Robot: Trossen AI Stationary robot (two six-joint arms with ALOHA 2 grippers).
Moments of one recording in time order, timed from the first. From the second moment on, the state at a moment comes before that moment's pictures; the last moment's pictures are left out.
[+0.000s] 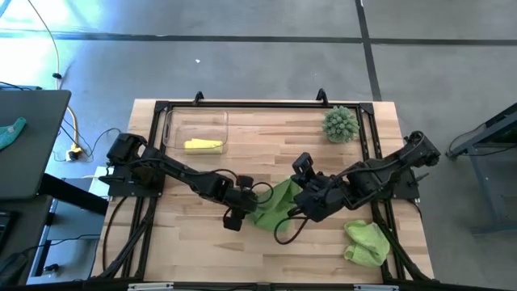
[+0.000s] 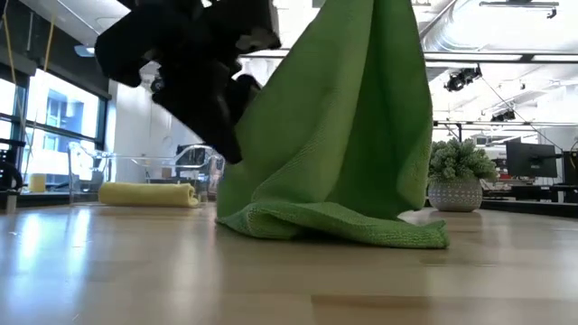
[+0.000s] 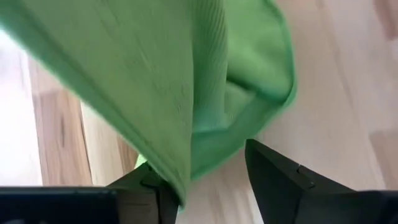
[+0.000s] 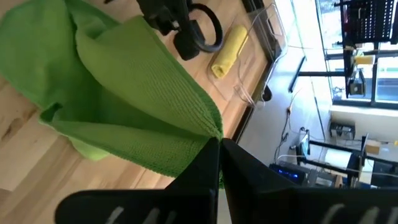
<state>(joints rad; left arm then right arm) -0.18 1.77 1.13 -0.44 -0.10 -0.01 0.50 1.62 1.79 -1.24 0.71 -0.49</state>
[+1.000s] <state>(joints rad) -0.21 1.66 1.16 -0.82 -0.30 -0.42 0.55 1.58 1.79 -1.32 0.68 -0.08</state>
